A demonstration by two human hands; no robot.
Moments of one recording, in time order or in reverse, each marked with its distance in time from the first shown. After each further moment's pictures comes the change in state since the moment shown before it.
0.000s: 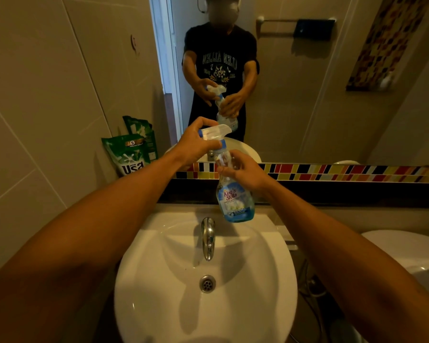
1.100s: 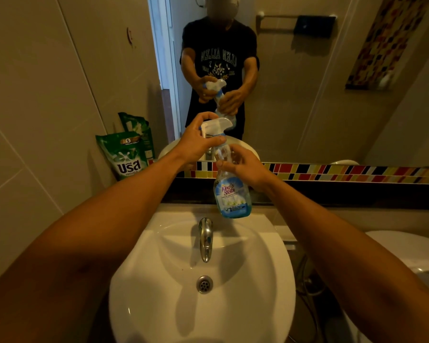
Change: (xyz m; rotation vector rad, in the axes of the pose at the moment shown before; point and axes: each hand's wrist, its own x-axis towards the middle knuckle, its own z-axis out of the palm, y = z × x) left_hand 0.013 -0.009 0.009 -0.205 0.024 0.067; right_hand 0.018 0.000 -0.007 0.029 0.004 -0.031
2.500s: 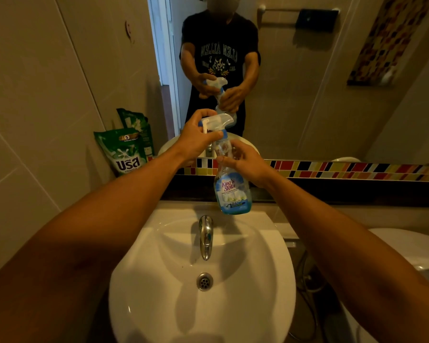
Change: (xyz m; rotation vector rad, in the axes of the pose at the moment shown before) left_hand 0.009 -0.007 -0.001 0.003 0.043 -0.001; right_hand 0.006 0.000 -0.002 -0.022 0.008 0.000
